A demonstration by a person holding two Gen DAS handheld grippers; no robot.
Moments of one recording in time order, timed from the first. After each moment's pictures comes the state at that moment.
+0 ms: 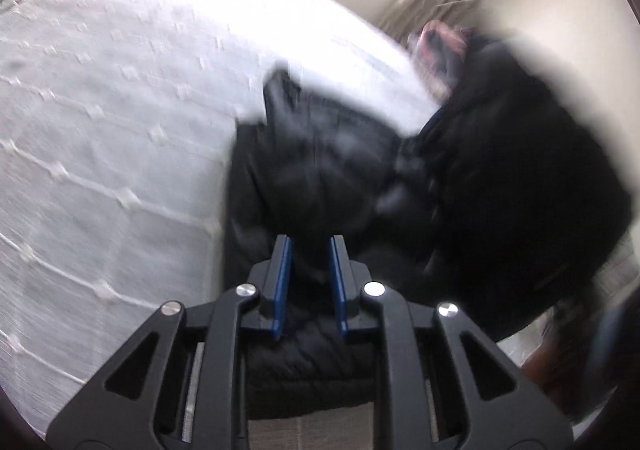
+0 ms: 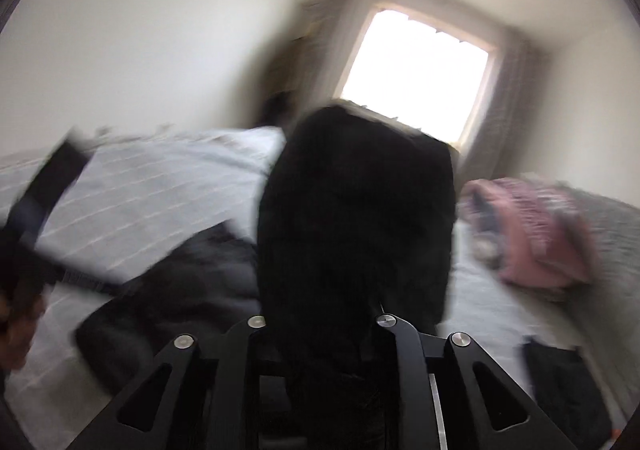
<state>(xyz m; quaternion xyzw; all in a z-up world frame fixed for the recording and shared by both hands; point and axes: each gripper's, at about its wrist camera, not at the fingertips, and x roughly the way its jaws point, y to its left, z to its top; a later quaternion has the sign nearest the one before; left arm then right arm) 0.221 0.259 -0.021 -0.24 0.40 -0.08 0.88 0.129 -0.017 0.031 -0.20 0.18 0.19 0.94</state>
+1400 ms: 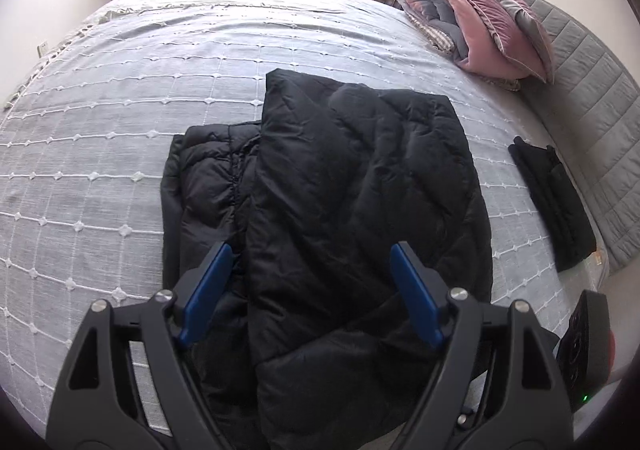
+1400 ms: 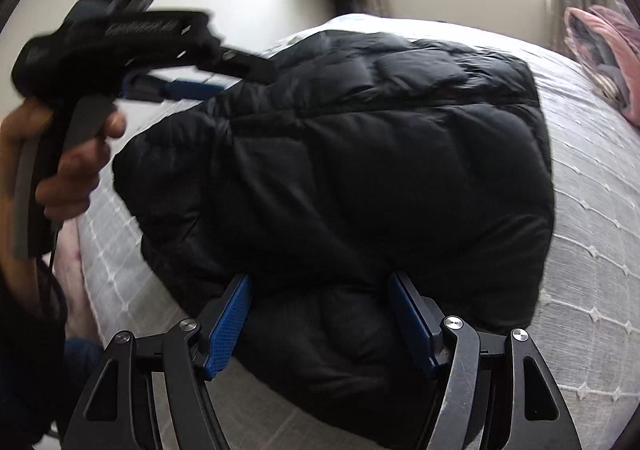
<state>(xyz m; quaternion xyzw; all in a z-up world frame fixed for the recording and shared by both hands) 0.287 0.162 0.031 -0.06 0.46 -0.06 0.88 0.195 -0.079 -0.044 -0.05 0.43 0.35 0.83</state>
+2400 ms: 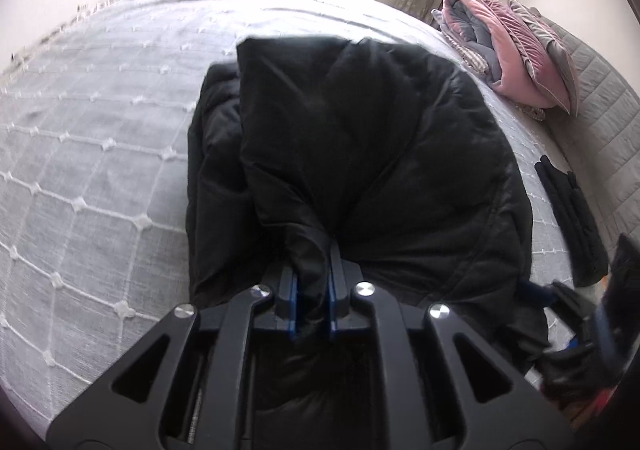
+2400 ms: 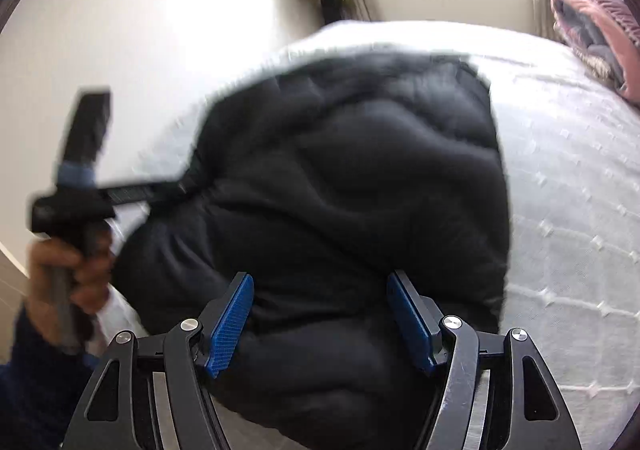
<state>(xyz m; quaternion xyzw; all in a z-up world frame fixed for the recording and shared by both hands) 0.248 0.206 -0.030 -0.12 0.45 -0.01 0.88 0.237 -0.109 -0.037 0.00 0.43 0.33 0.84</state>
